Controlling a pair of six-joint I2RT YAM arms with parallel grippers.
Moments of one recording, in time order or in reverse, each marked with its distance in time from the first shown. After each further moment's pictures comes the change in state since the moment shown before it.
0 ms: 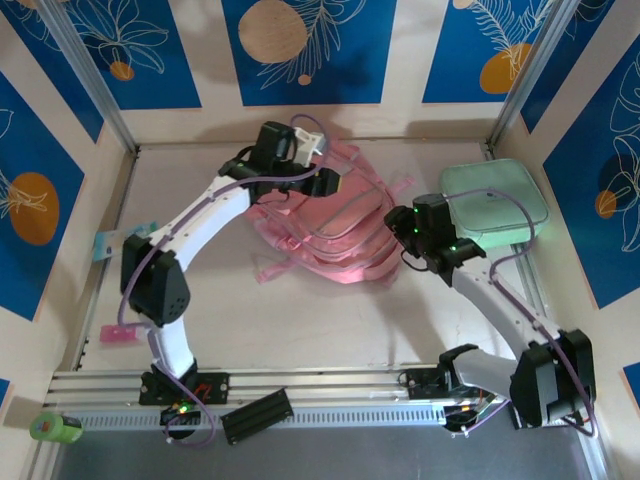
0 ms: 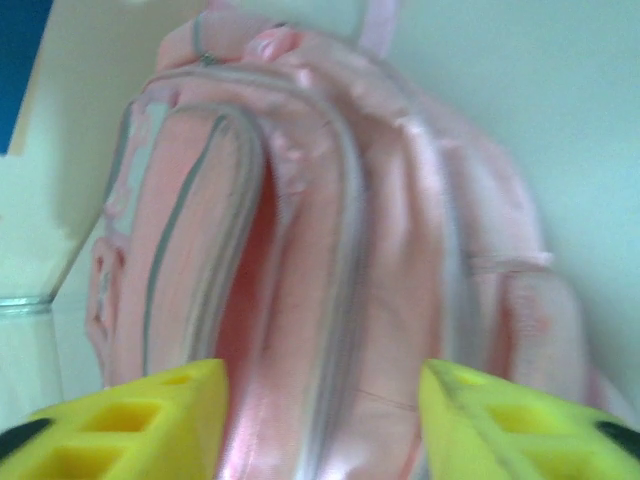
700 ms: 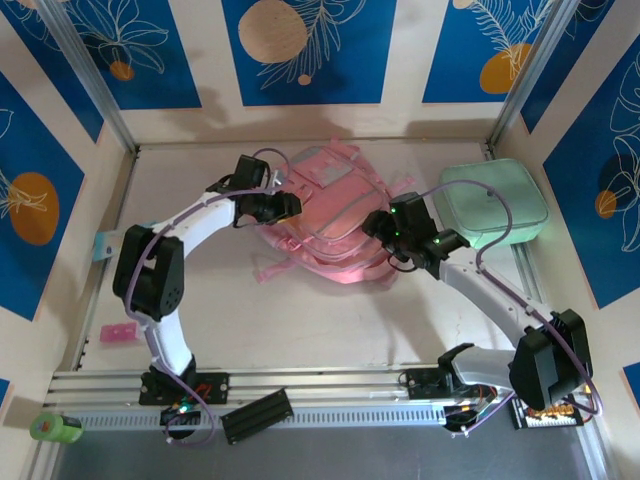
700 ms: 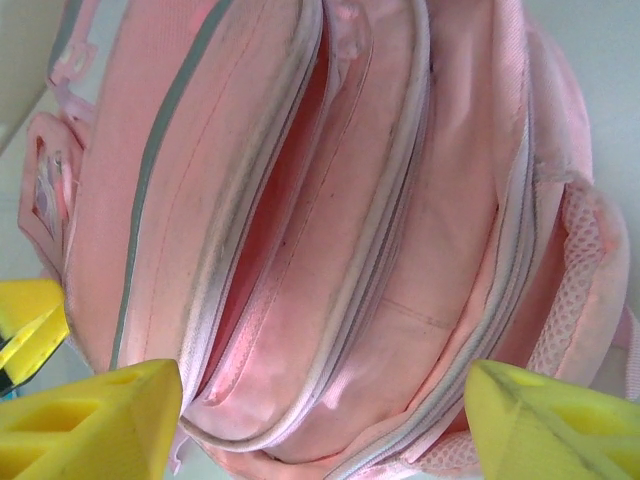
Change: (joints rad) left arm 0.137 0.058 -0.293 0.068 0.013 -0.313; right arm 0.139 0.116 0.098 -0.106 -0.012 -0.067
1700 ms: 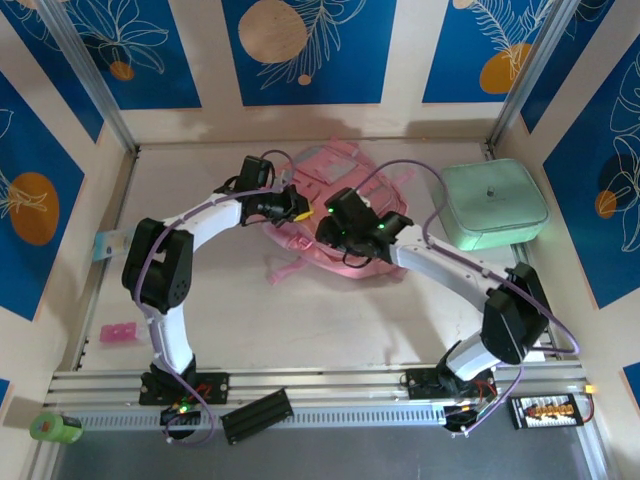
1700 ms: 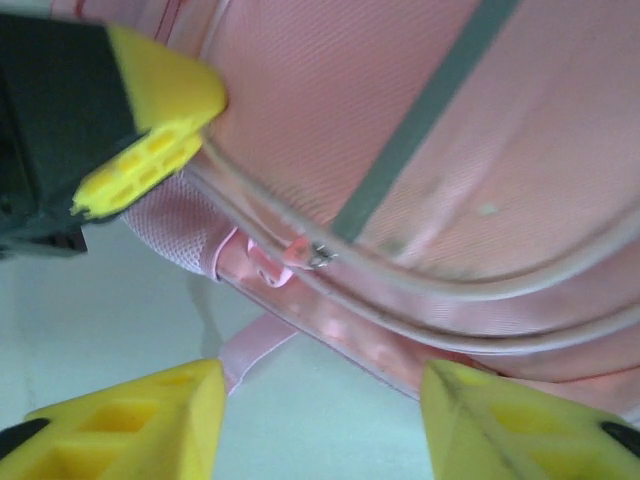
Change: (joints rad) left arm -0.014 0.058 -0.006 0.195 0.222 -0.242; right arm 0.298 0.311 0.330 -0.138 0.109 -0.033
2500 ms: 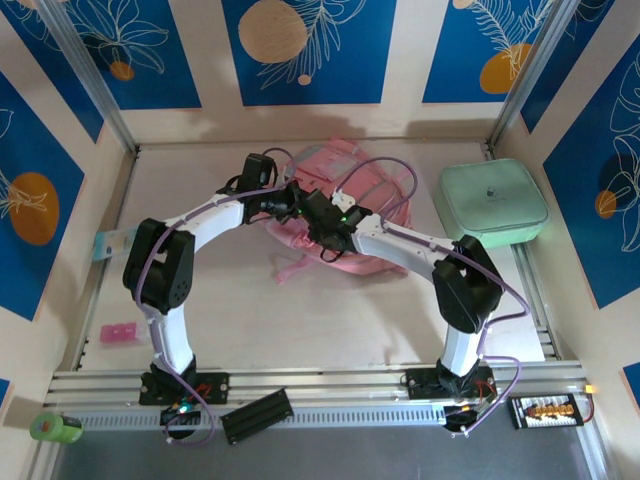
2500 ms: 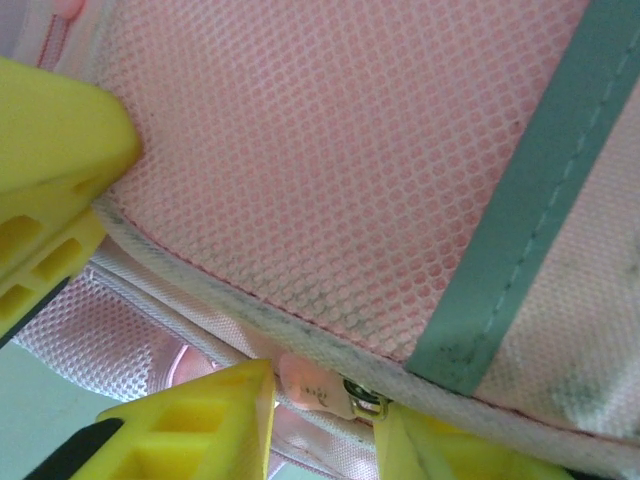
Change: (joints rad) left arm -0.013 0.000 0.000 0.076 -0.001 -0.090; right arm 0.030 0.254 0.140 0.008 0.198 0.113
